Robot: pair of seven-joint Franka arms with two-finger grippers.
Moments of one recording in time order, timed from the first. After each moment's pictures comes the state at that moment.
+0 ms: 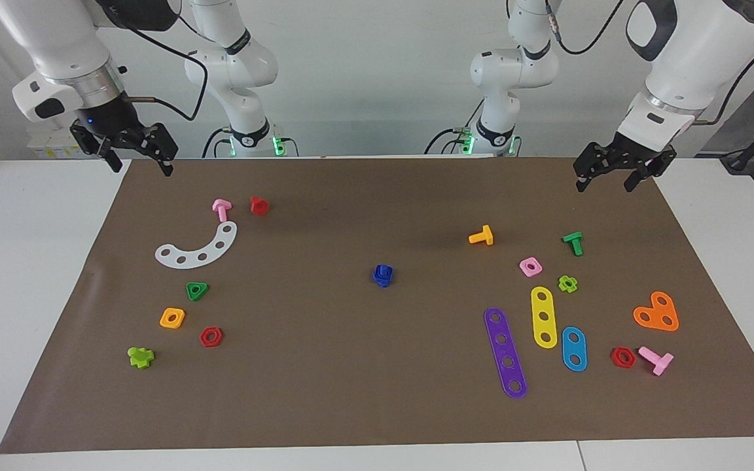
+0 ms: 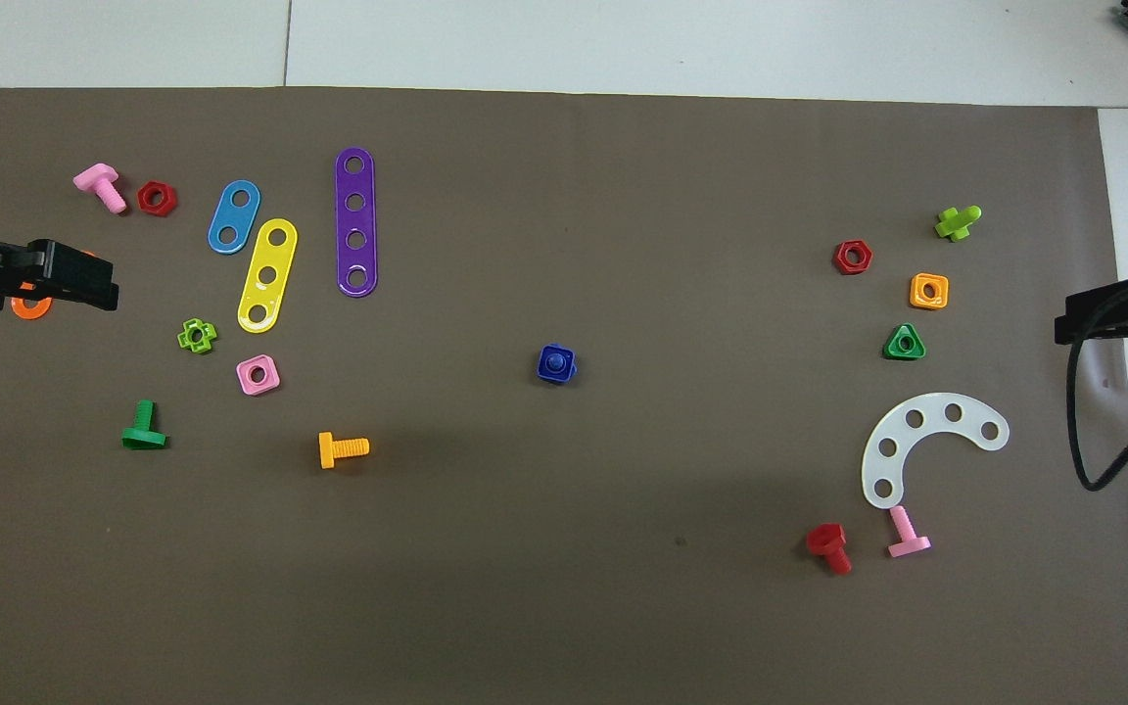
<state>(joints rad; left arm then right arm) -0.03 0.06 -0.04 -1.51 -0.01 1.56 0.00 0.05 -0.04 -0.09 -1.58 -0.02 1.54 0.07</state>
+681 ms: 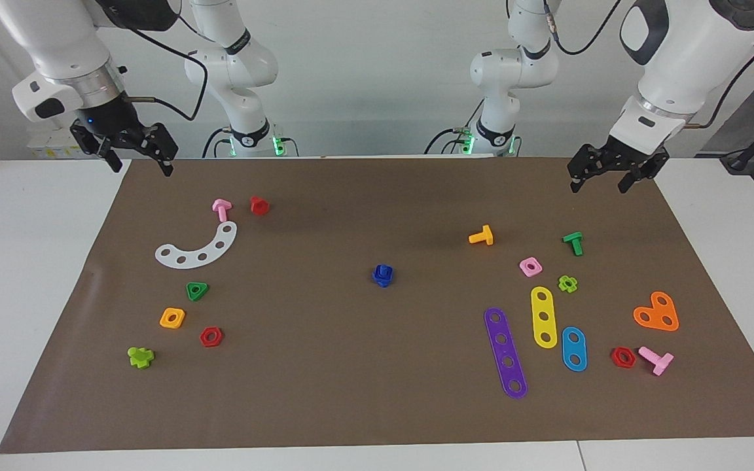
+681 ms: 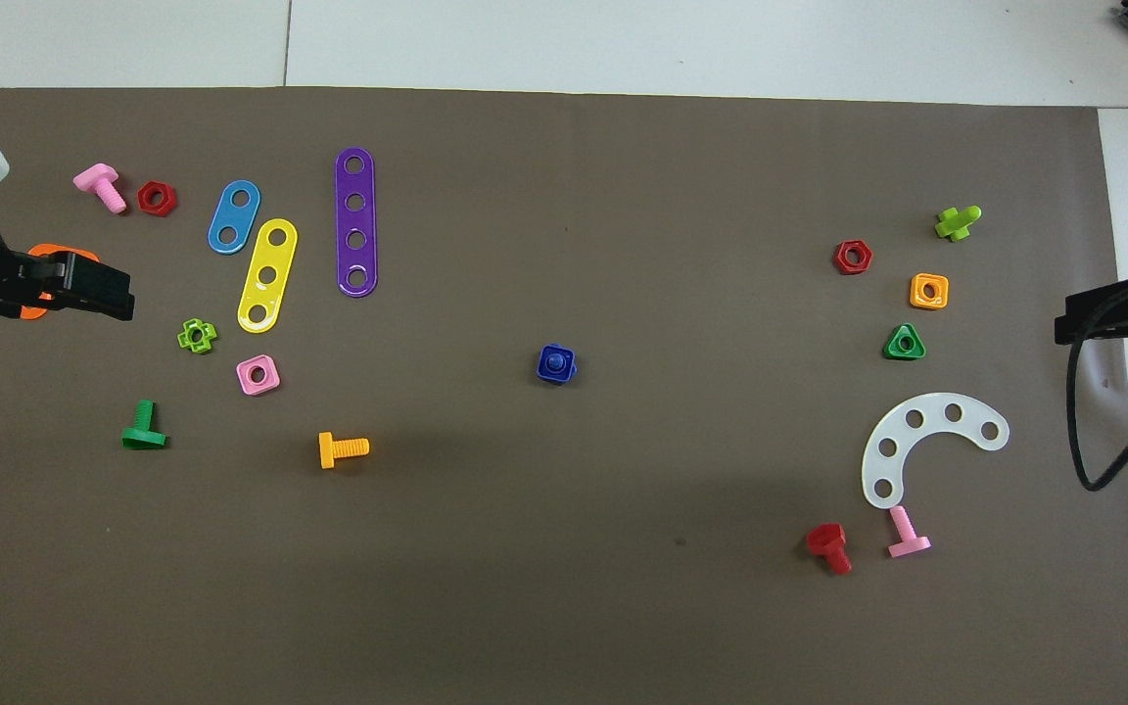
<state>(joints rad) -0.03 0.03 -0.06 -1.57 -0.01 1.58 0.00 0.05 -0.04 -0.09 -1.58 -0.02 1.54 0.07</state>
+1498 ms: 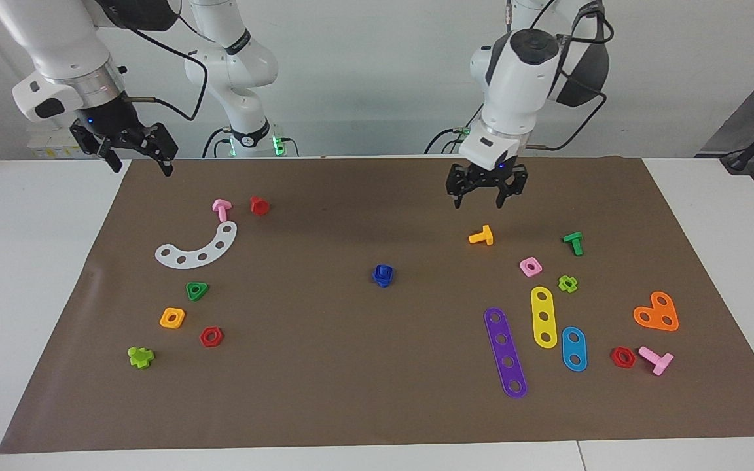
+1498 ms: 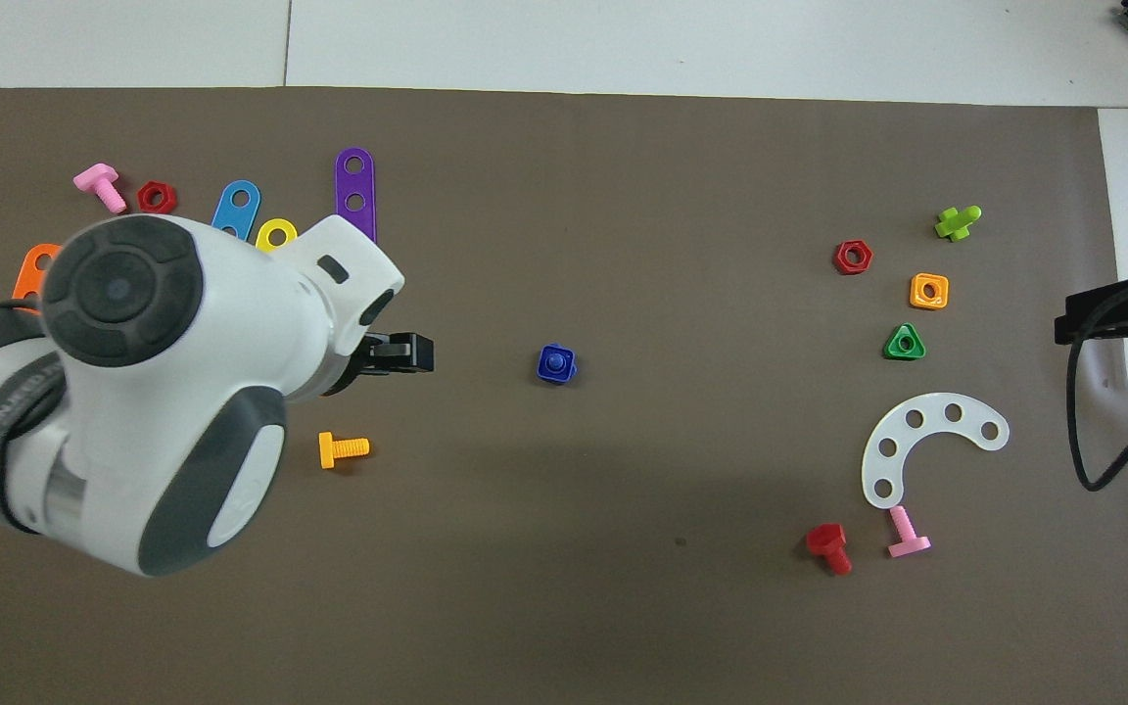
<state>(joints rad) -0.41 0.02 -0.09 -1.85 -0.01 1.94 -0.45 0.05 -0.04 -0.09 -1.58 -0.02 1.54 0.07</state>
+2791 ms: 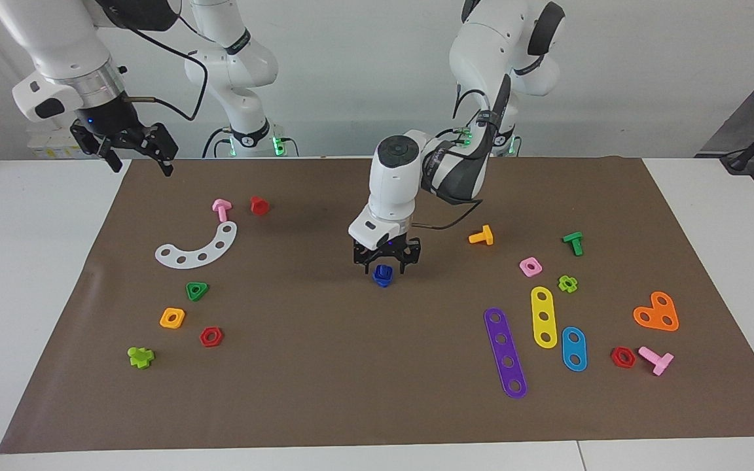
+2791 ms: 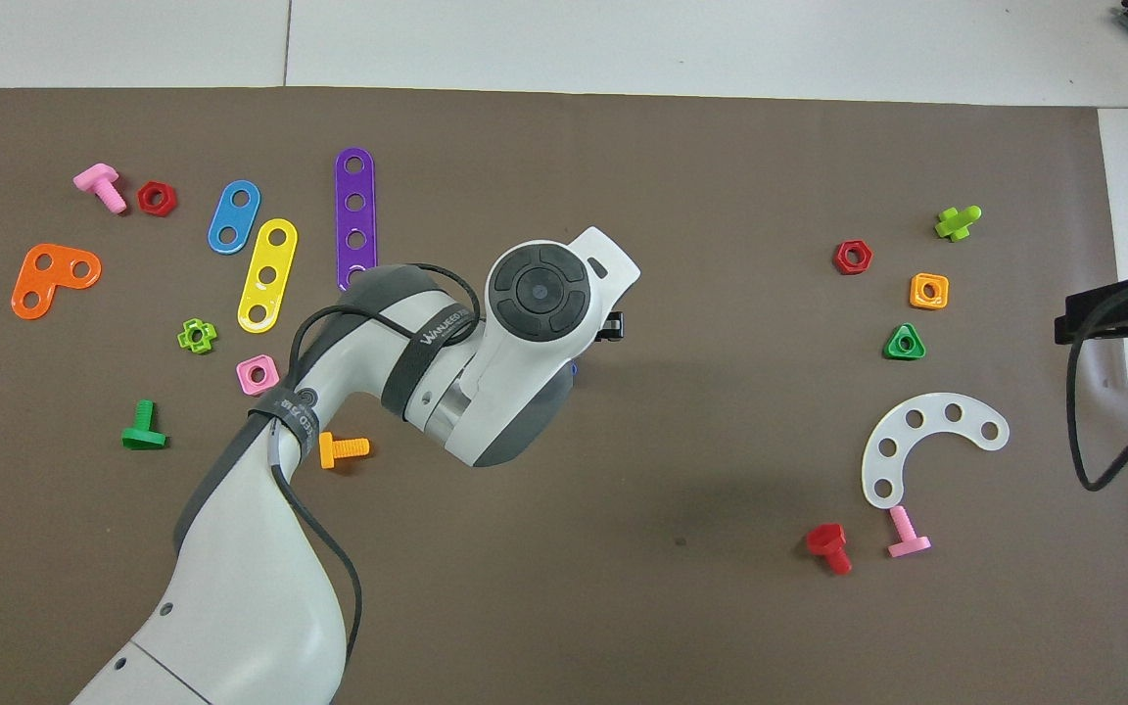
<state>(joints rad) -0.61 0.49 -0.08 -1.59 0.07 2.20 -0.64 0.05 -0.04 -0.09 -1.58 -0.02 1.54 0.07</state>
